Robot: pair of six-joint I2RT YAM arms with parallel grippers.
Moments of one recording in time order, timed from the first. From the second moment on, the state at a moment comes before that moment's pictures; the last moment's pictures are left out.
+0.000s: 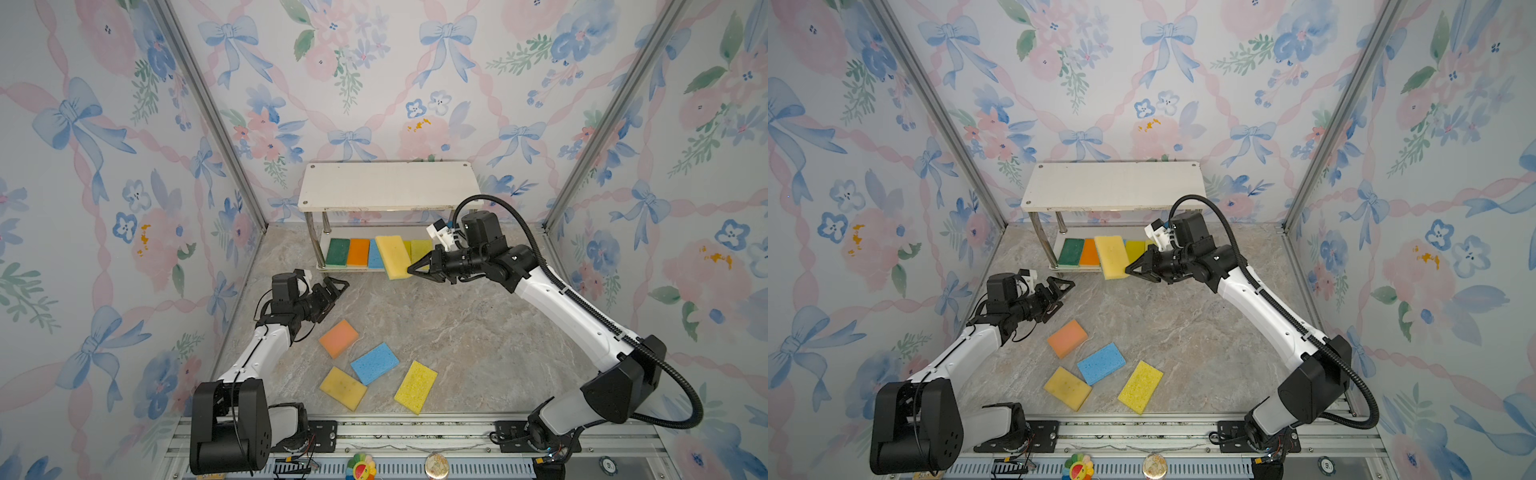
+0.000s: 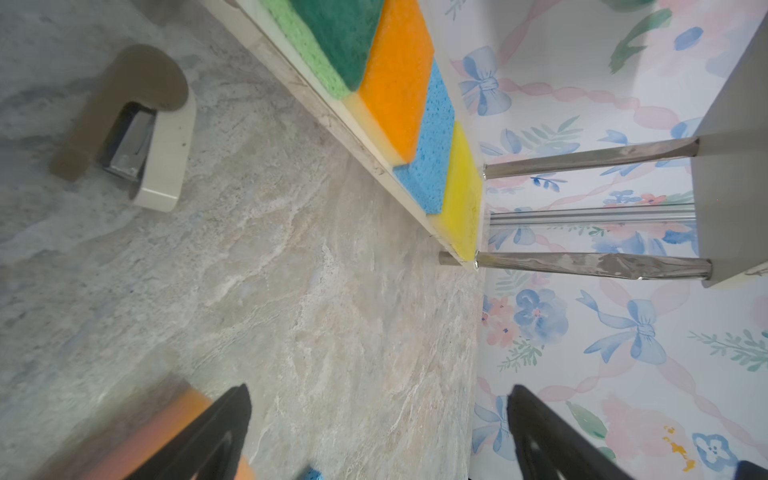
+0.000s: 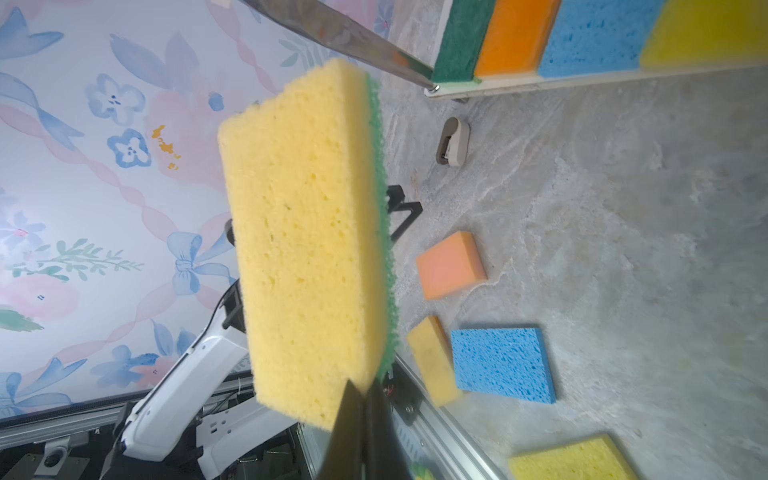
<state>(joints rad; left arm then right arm) 0.05 1.23 0.64 -0.07 0.62 -0.84 0.58 1.57 1.61 -0.63 -0.67 0.79</state>
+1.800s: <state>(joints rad) -0.04 1.27 0.70 -0.11 0.67 -0.78 0.67 2.17 2.43 -0.51 -0.38 0.93</state>
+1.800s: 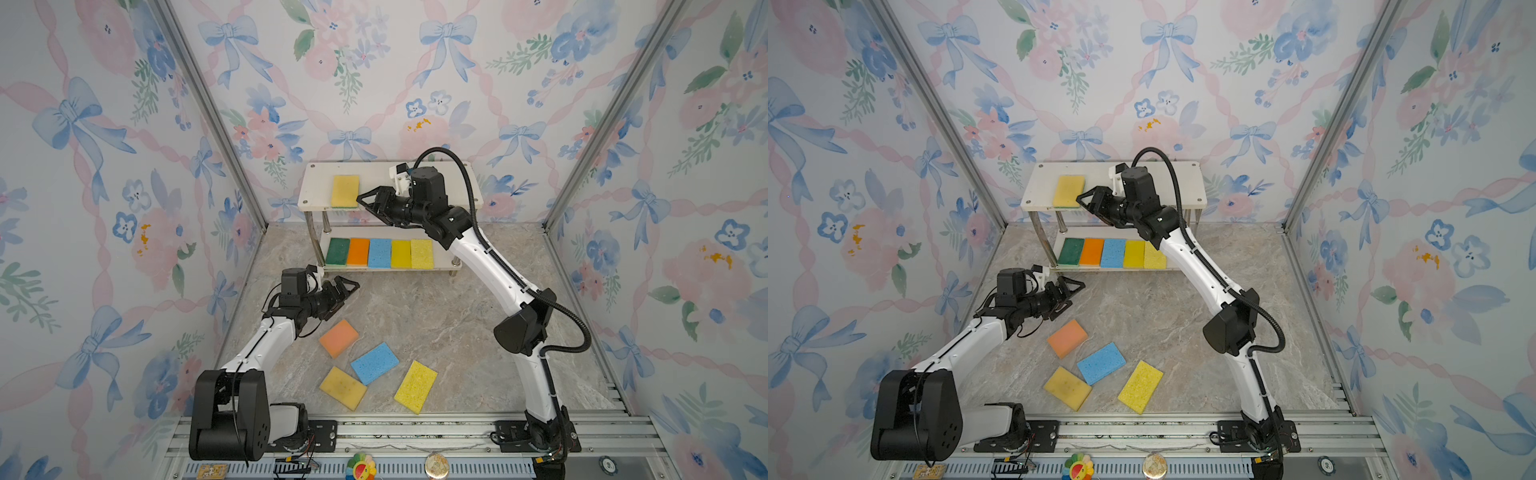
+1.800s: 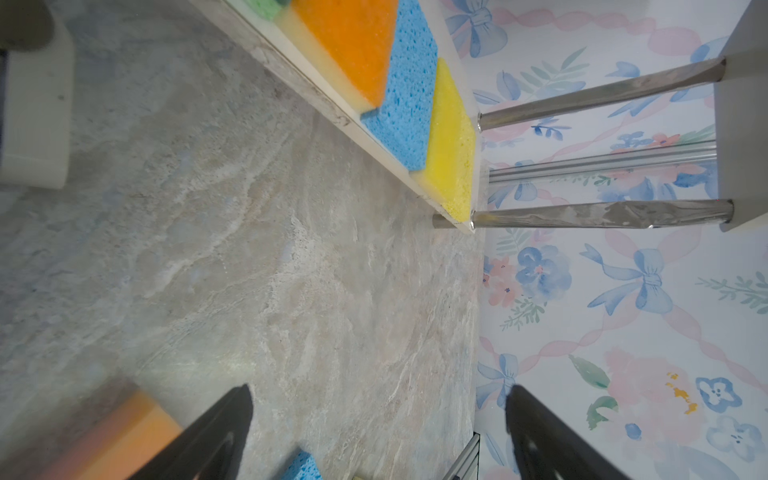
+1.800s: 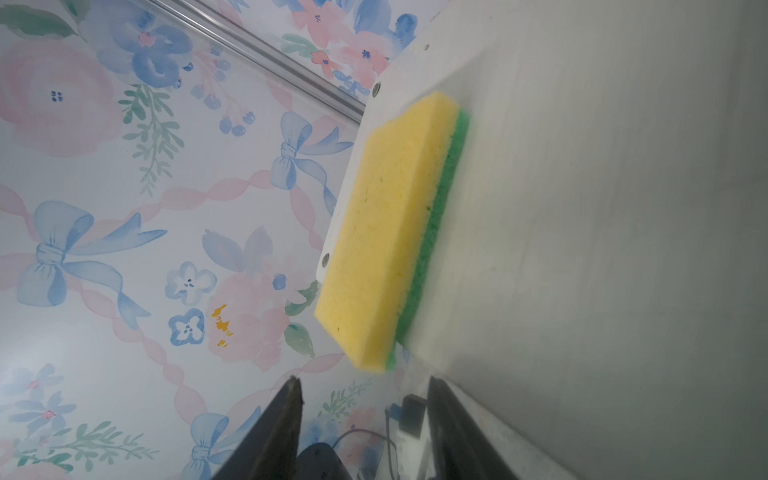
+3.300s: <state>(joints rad) -0.12 1.70 2.03 -0.75 0.19 -0.57 0.47 1.48 1.53 -0.62 -0.62 0.67</state>
